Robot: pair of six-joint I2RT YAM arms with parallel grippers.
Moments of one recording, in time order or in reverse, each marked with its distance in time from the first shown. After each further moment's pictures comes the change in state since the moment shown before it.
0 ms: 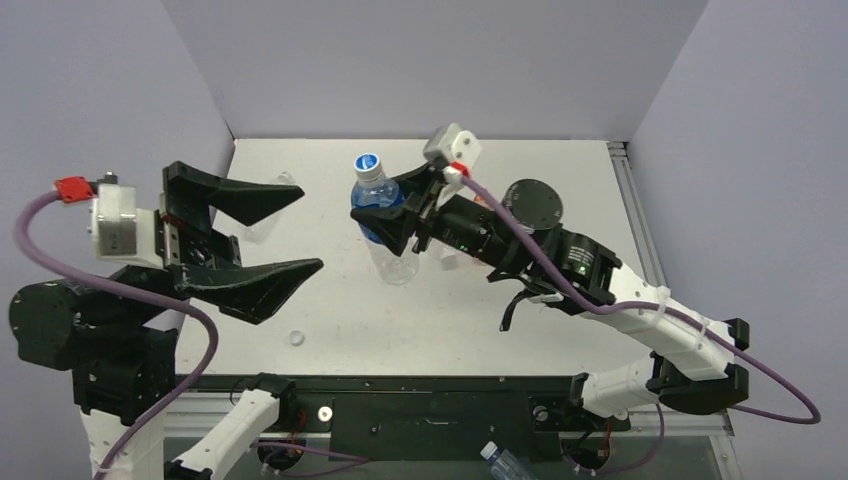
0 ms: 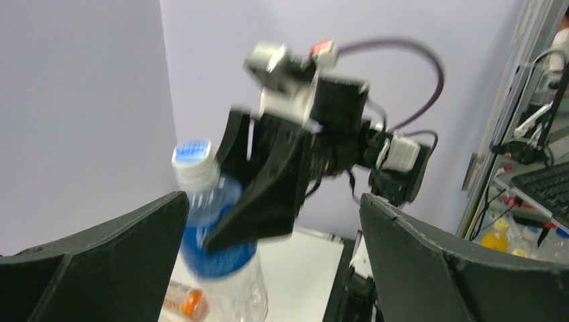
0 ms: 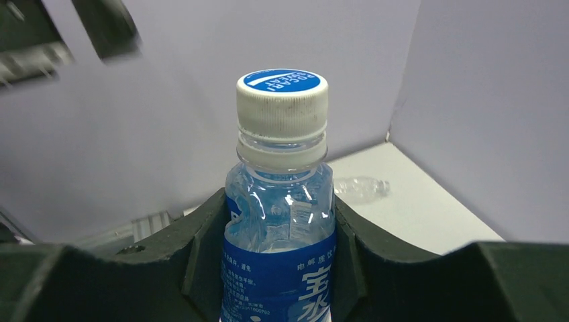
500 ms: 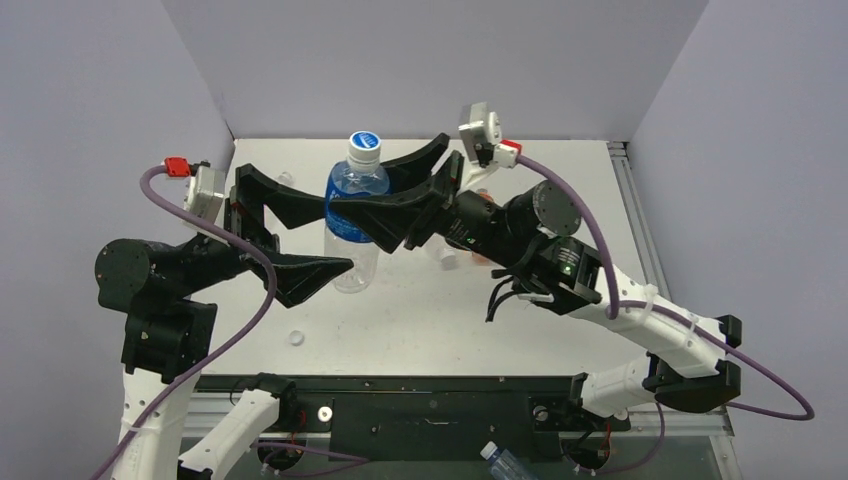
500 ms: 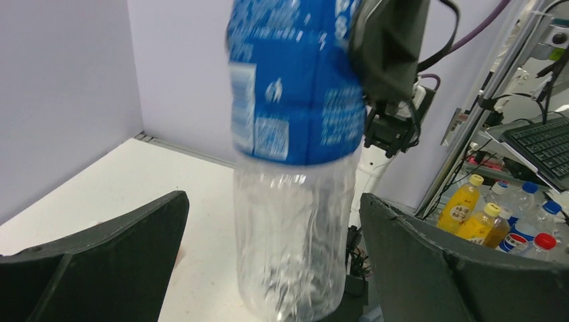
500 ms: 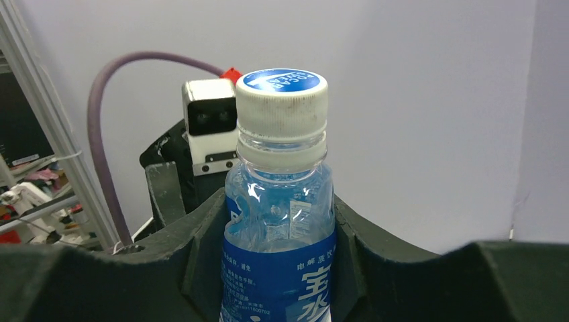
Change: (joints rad) left arm 0.002 -0.044 -0.319 0.063 0.126 0.033; right arm -0.008 -0.029 -0.044 0.412 -0.182 0.267
